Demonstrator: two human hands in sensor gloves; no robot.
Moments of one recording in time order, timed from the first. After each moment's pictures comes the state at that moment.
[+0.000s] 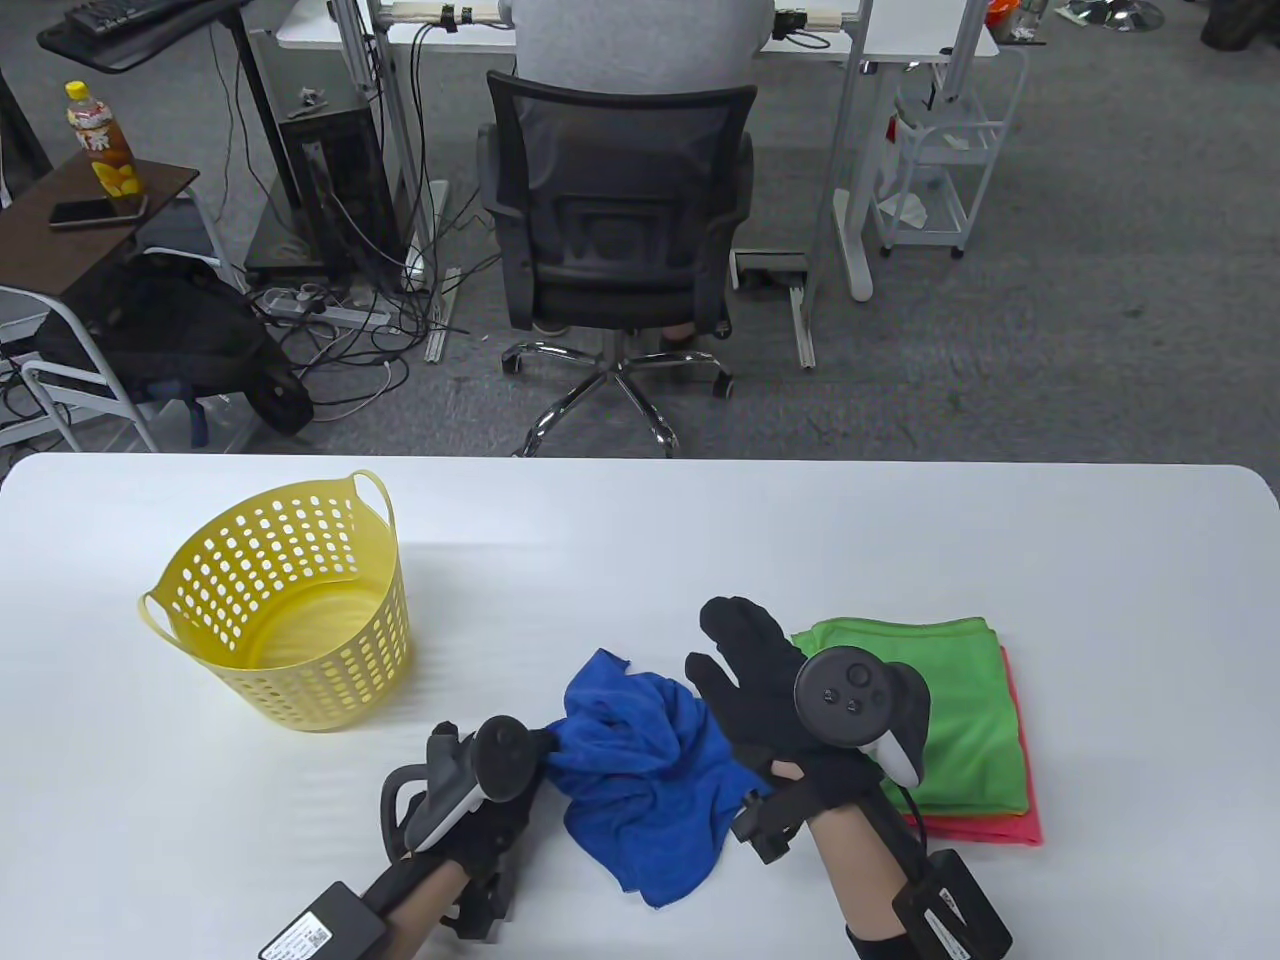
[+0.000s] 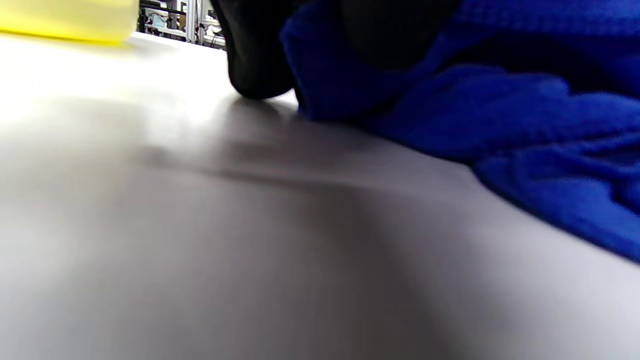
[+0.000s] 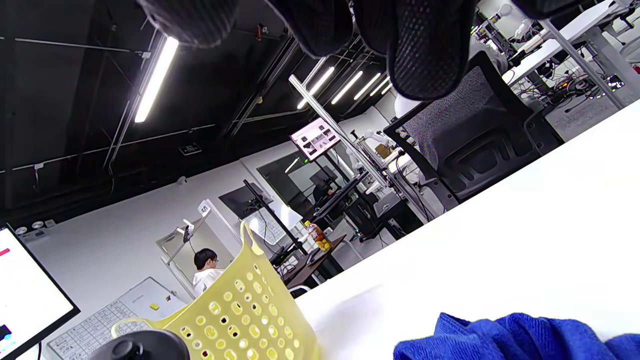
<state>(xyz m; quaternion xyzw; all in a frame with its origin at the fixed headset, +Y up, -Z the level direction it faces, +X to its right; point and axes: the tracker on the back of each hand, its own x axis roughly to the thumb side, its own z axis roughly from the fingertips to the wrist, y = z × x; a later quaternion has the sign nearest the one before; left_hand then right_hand) -0.182 -0.789 -0.312 -0.09 -0.02 0.12 0.99 0.115 -0.660 -0.323 0.20 -0.06 0.89 0.40</state>
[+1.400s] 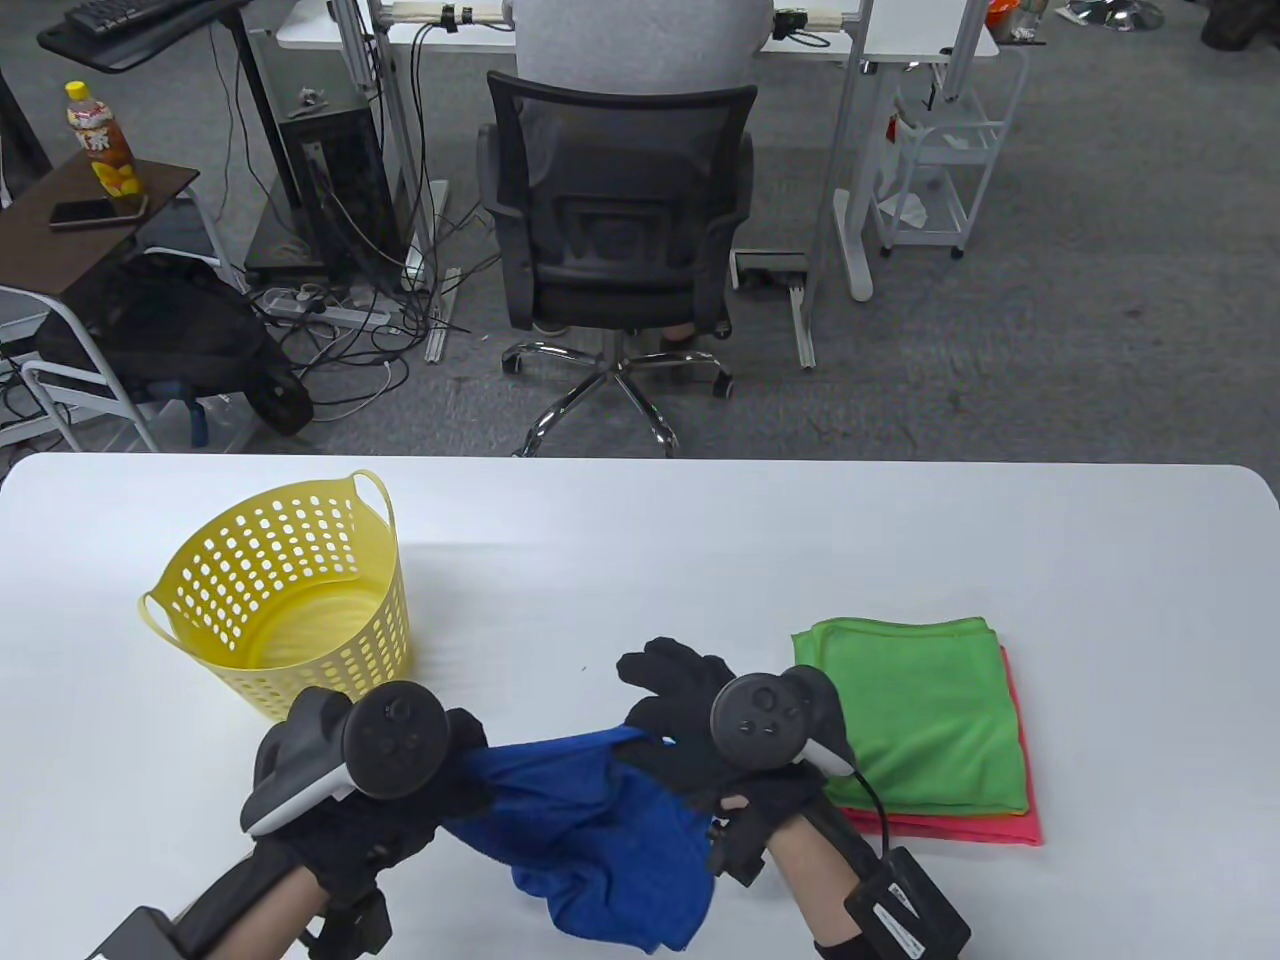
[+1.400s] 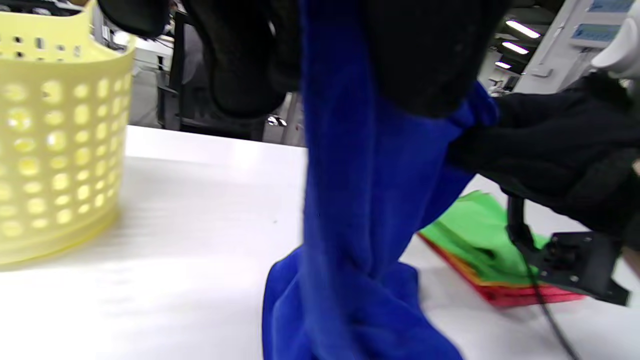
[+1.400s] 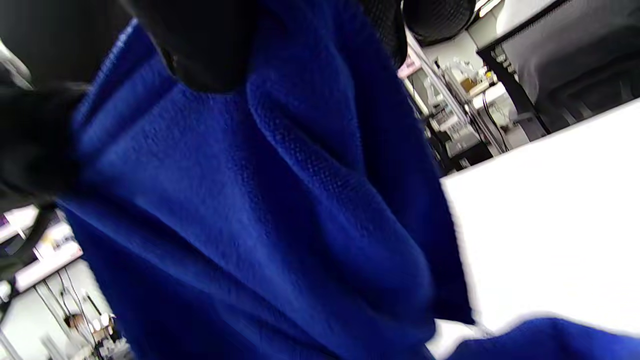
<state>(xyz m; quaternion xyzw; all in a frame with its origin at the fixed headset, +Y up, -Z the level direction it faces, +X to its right) -0.209 -0.589 -0.261 -0.13 -0.17 0.13 0.97 0.075 -0.666 -0.314 0.35 -0.02 0.86 0.36</state>
